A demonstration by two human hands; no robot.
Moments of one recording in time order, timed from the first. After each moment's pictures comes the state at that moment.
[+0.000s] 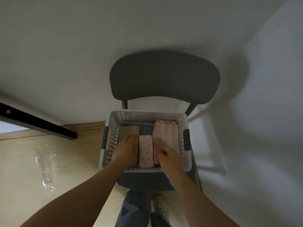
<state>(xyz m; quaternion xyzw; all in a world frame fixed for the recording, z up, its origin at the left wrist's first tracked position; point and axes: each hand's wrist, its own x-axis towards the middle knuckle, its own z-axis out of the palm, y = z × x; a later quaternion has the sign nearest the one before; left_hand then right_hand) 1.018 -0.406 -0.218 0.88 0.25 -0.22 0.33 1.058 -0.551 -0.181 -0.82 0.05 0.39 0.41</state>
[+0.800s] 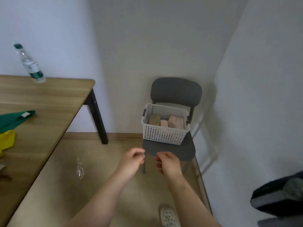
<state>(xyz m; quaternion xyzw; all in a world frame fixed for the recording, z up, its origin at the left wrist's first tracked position) 0.630 -0.552 -0.047 0.71 0.37 0.03 0.60 0.693 -0.661 -0.044 -0.75 0.03 0.30 0.59</state>
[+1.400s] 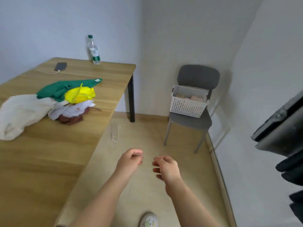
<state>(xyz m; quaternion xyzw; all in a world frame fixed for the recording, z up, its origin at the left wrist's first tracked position) 0.257 -0.614 -0.046 0.68 0.42 0.08 0.59 0.324 -0.722 -0.038 -0.73 -0.01 0.37 0.58</state>
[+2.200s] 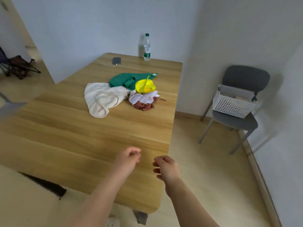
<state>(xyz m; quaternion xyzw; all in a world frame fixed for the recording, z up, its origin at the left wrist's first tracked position) -0.023 -0.445 -0.050 0.68 0.46 0.10 0.57 0.063 -0.550 -0.054 -0.72 -0.05 0.40 0.56</state>
